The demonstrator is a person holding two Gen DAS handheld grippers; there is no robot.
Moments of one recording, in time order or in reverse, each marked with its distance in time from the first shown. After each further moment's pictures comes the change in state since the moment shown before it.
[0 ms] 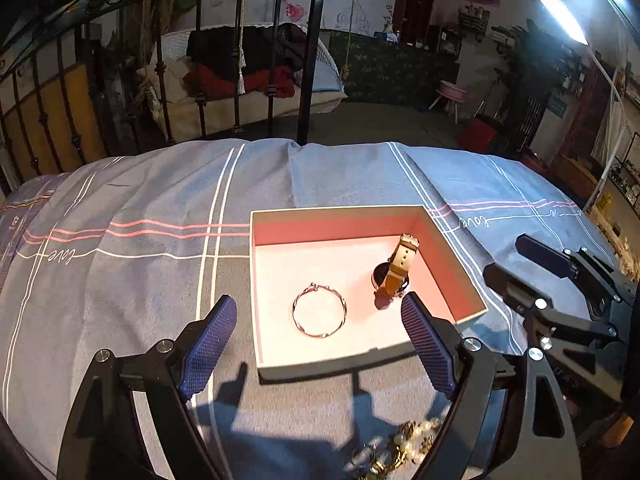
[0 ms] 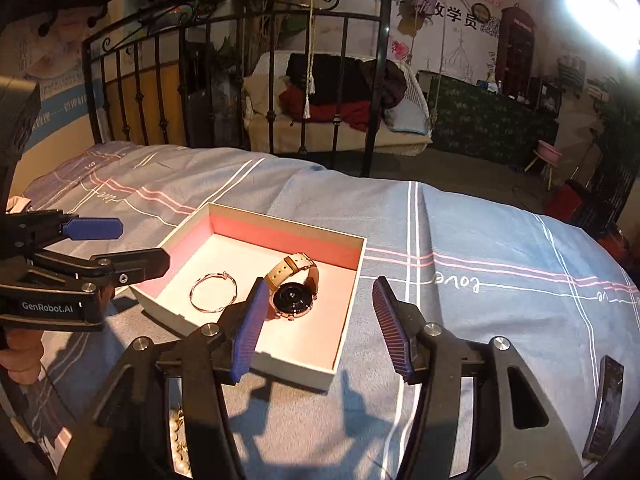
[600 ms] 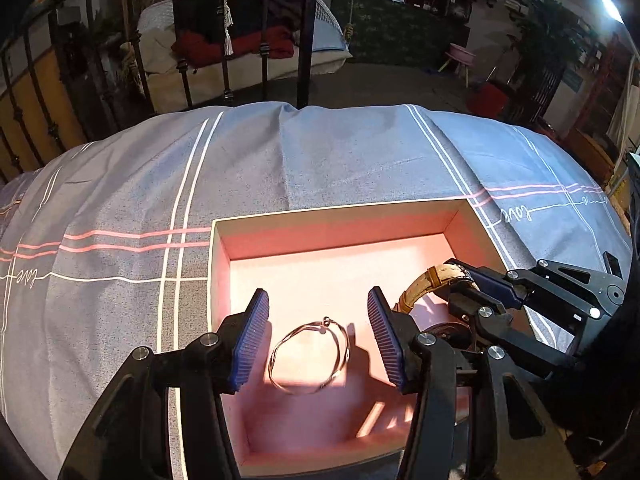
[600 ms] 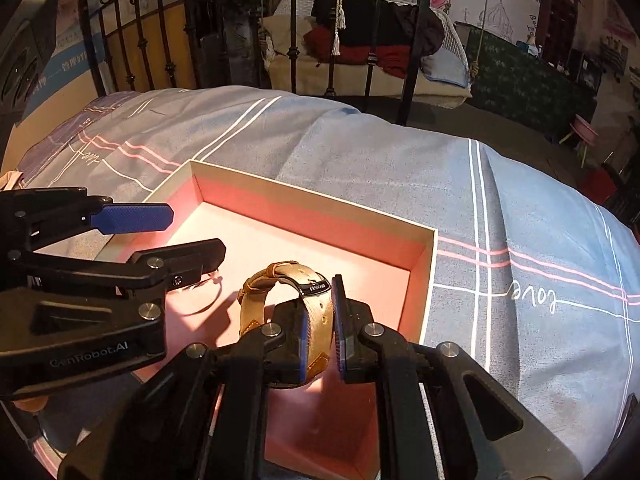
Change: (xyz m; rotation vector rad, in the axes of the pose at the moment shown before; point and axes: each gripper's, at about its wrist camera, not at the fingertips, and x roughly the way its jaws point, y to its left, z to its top) left arm 0.097 -0.002 0.040 0.021 0.165 0.036; right arm 0.122 0.016 0.021 -0.056 0.240 0.088
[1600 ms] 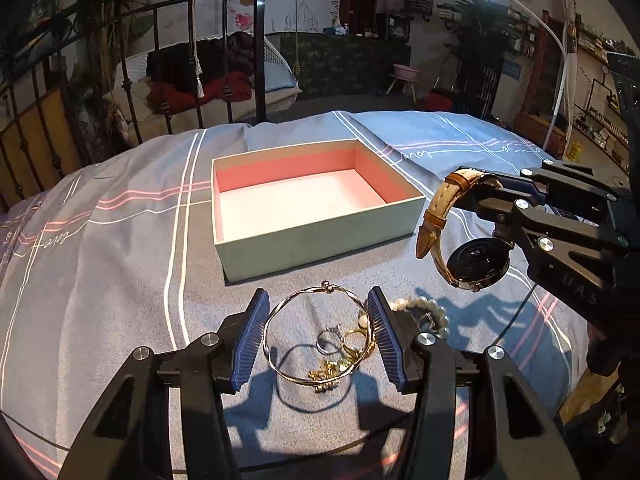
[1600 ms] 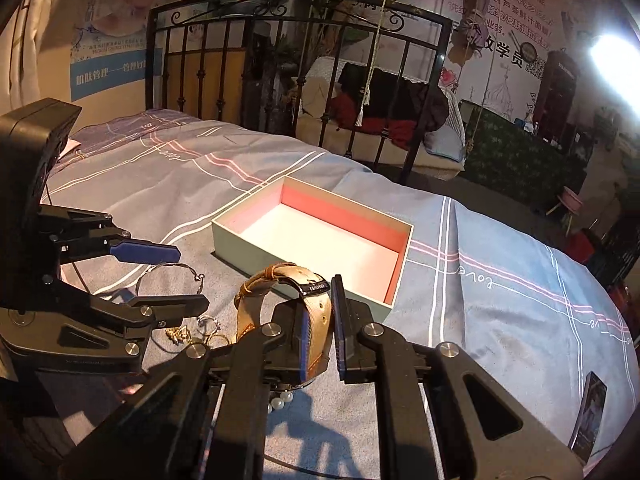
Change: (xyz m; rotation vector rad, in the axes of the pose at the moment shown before) left arm -0.109 -0.021 -0.127 0.150 -0.175 -0.083; right arm -0.155 0.052 -0.088 -0.148 -0.252 -0.029
